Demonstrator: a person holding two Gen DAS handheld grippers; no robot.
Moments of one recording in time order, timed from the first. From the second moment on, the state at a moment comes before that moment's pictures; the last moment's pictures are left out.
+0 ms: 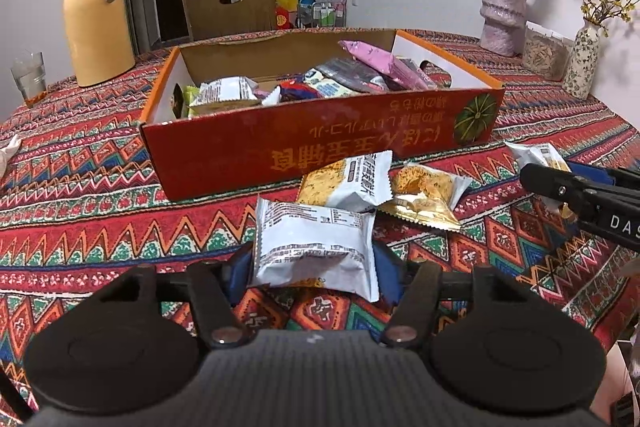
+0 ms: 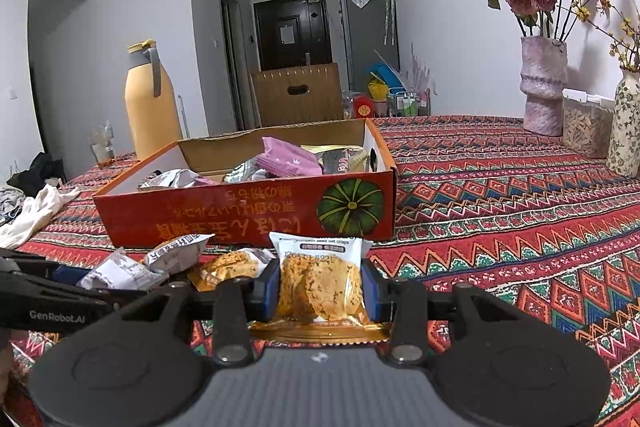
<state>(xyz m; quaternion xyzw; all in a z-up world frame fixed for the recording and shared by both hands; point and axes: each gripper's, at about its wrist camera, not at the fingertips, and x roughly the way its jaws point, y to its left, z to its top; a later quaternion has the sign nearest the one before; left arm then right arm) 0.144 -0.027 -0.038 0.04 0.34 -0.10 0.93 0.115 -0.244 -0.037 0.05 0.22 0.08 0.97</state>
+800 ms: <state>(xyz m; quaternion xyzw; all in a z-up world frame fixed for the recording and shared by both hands) 0.170 -0.023 0.031 0.01 0.24 -0.06 0.97 0.163 -0.231 0.005 0.05 0.16 0.09 0.98</state>
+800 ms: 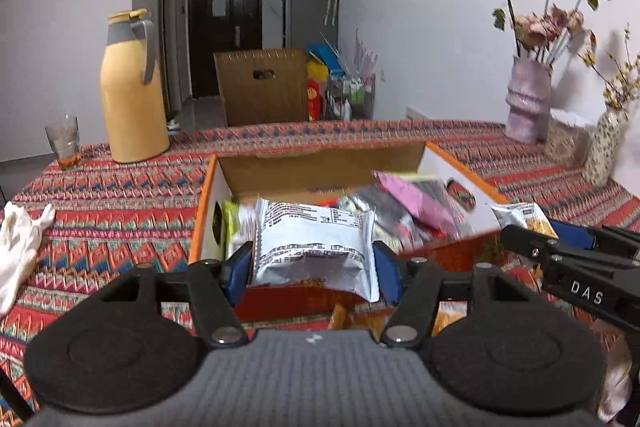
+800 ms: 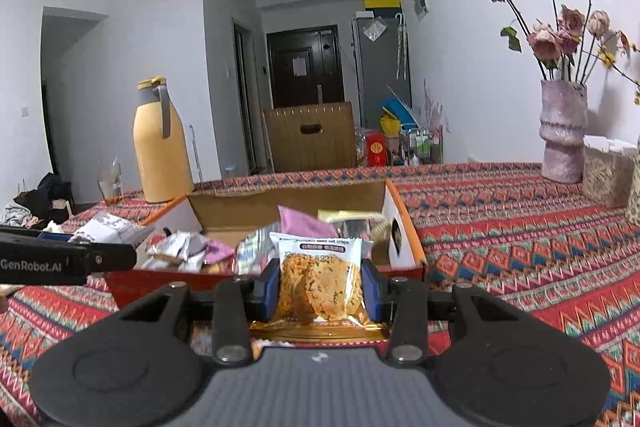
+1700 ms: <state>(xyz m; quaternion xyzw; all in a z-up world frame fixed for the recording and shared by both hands) 0.279 -0.019 0.038 -0.04 0.21 0.01 0.98 0.290 -0.213 0.016 0.05 0.15 0.08 0.98</state>
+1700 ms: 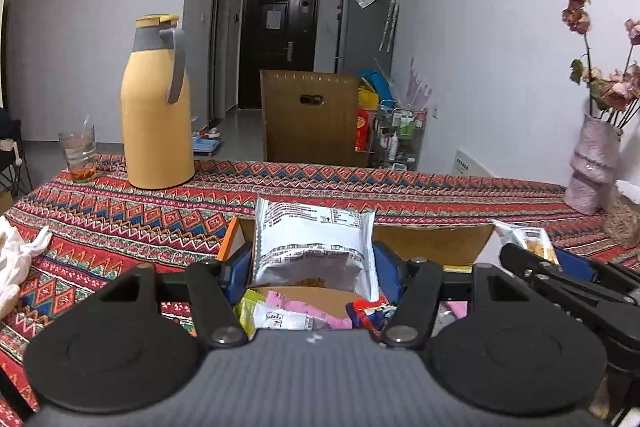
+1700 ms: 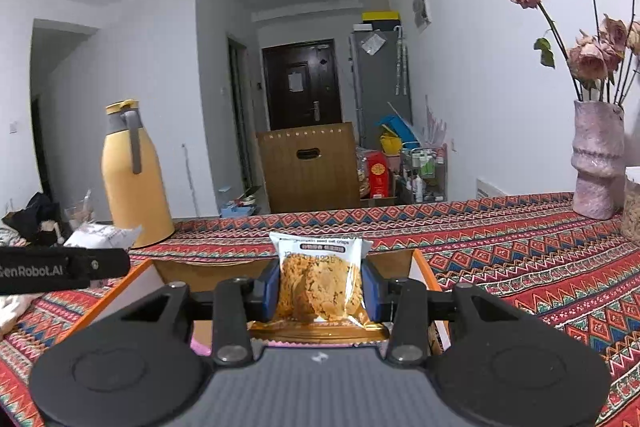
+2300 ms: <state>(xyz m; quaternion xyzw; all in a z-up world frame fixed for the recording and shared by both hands) 0.291 -0.020 0.007 -0.03 0.23 0.02 0.97 0.300 -0.210 -0.003 0.06 0.17 0.08 0.98</state>
